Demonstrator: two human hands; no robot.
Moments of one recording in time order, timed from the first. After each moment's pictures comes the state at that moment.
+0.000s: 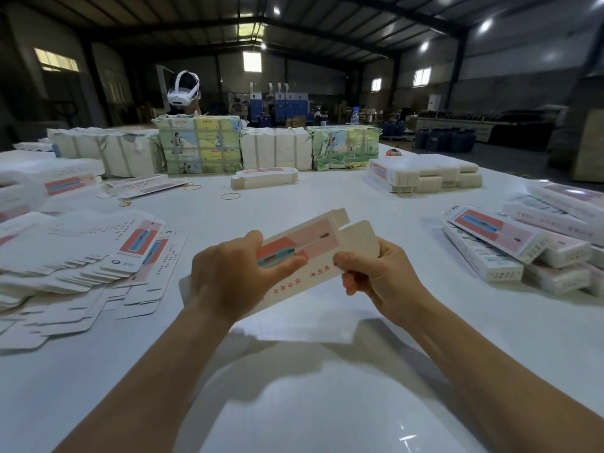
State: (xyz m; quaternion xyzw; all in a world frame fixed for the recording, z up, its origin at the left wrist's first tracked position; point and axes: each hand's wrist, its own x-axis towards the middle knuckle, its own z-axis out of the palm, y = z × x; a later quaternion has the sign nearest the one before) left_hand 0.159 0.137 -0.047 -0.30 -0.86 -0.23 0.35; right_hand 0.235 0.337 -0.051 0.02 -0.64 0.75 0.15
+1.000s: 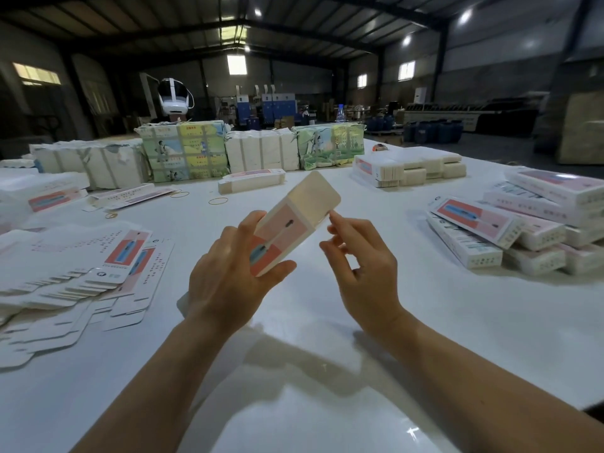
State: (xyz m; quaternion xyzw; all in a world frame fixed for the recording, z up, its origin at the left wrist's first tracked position) left_hand 0.169 0.151 -0.053 -0.33 -0.84 -0.29 0.32; right_hand 0.241 0.311 -0.058 0.07 -0.74 0.29 0.60
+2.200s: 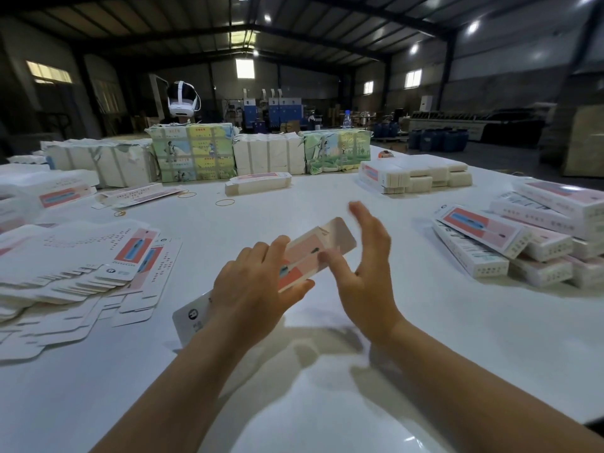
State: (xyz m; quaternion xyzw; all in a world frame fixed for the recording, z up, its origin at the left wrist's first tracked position) left_hand 0.181 0.159 -0.061 -0.34 -0.87 -0.20 0.30; right_hand 0.246 0.300 -0.058 0.00 -0.77 0.46 0.43
